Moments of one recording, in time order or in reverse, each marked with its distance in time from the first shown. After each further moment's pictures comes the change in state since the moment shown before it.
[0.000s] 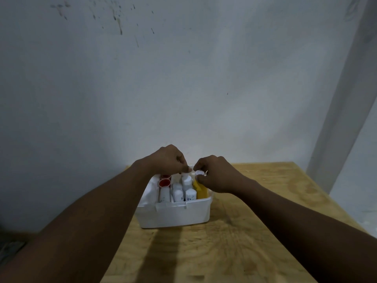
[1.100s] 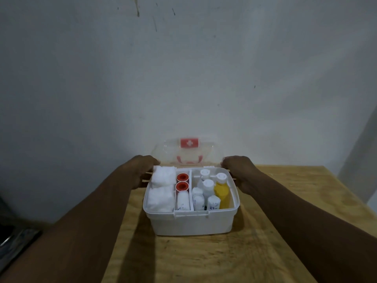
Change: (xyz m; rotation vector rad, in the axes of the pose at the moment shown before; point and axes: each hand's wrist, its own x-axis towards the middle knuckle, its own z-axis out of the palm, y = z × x) left_hand -0.008 -0.107 -0.009 -0.872 0.163 -0.653; right_hand 0.061 0.035 0.034 0.910 0.135 0.717
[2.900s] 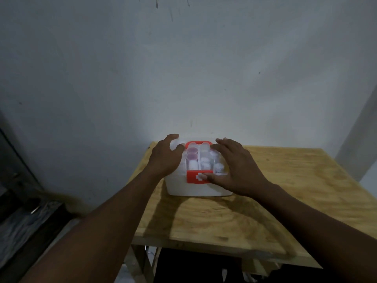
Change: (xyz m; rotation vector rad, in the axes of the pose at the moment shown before) left_hand -0.084 -0.040 0.032 0.357 0.240 0.571; right_hand -0.099 0.045 0.000 -1.014 0.050 -0.995
